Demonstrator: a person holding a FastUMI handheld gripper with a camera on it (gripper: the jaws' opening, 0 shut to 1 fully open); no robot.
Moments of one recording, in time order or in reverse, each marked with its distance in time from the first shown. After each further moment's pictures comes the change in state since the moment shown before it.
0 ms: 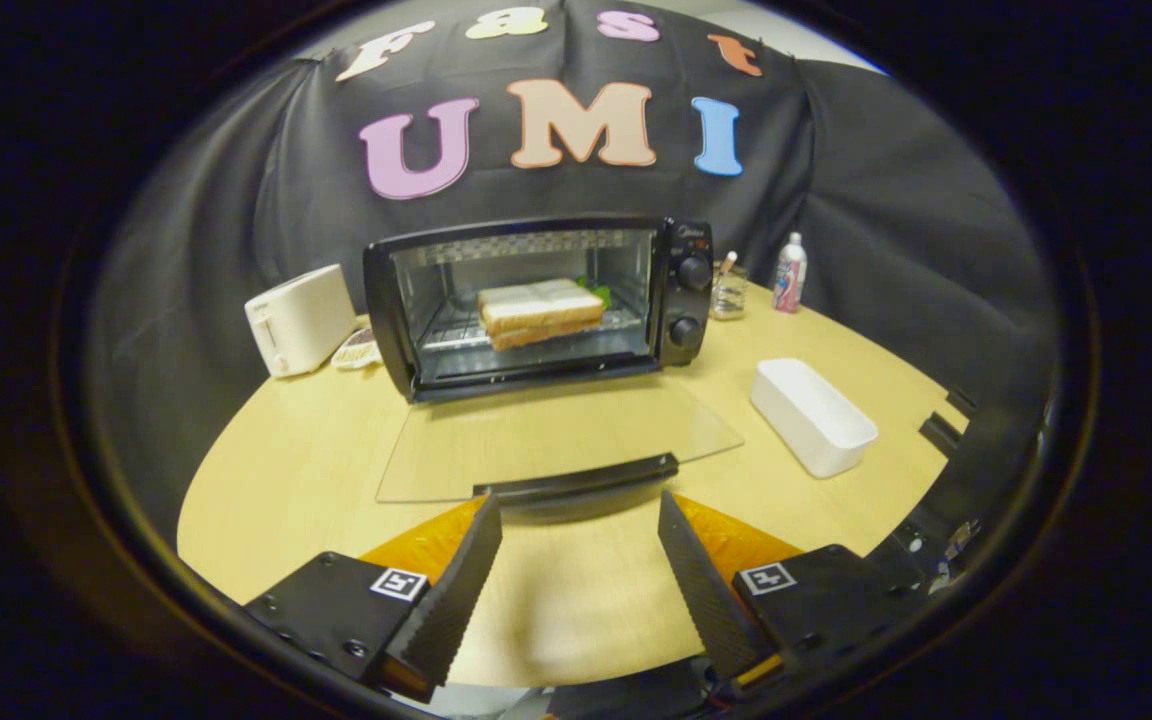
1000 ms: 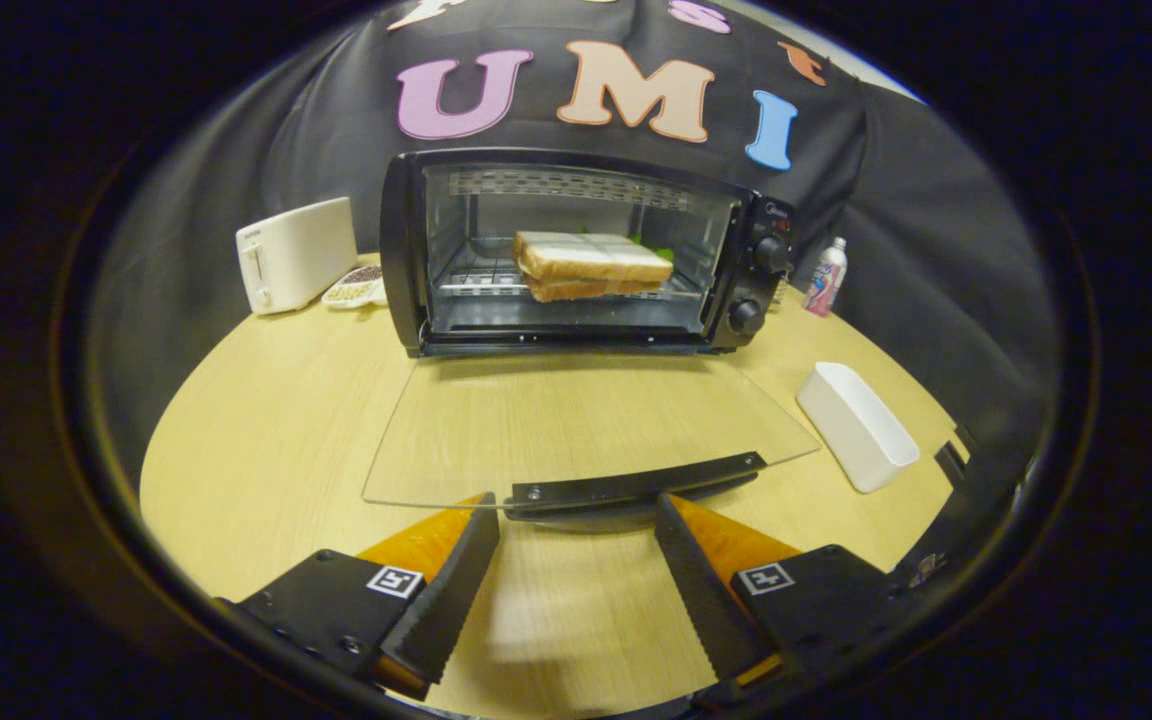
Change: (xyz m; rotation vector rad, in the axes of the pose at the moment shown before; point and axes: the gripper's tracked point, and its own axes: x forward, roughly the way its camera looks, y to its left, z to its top) arm 0.038 0.031 0.001 -0.156 0.043 -0.053
